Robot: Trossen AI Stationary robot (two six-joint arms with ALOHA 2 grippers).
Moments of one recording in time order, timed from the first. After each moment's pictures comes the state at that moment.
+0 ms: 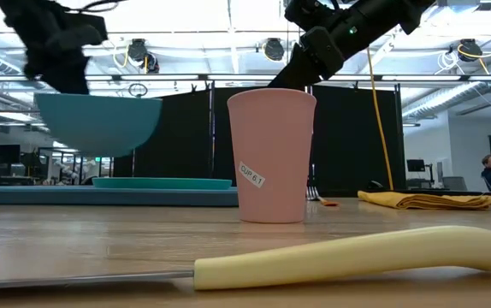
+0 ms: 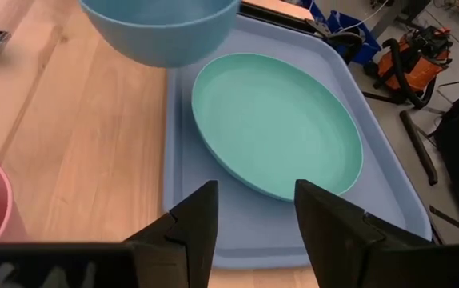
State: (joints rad) left arm -0.22 1.03 0.81 -1.01 -0.56 -0.93; right arm 0.04 1.45 0.88 0.04 0.31 -0.19
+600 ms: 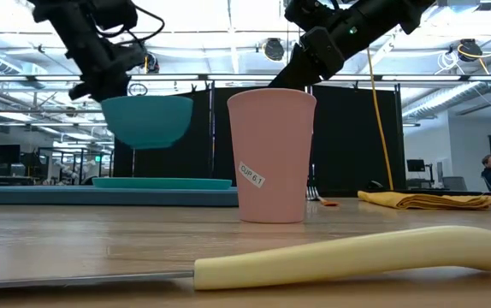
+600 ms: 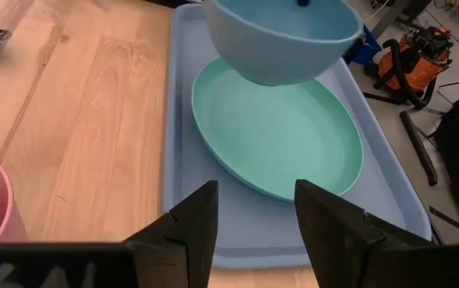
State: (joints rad) left arm 0.46 1.01 0.81 -0.70 -0.16 -0.45; right arm 0.04 1.45 0.88 0.04 0.31 -0.20
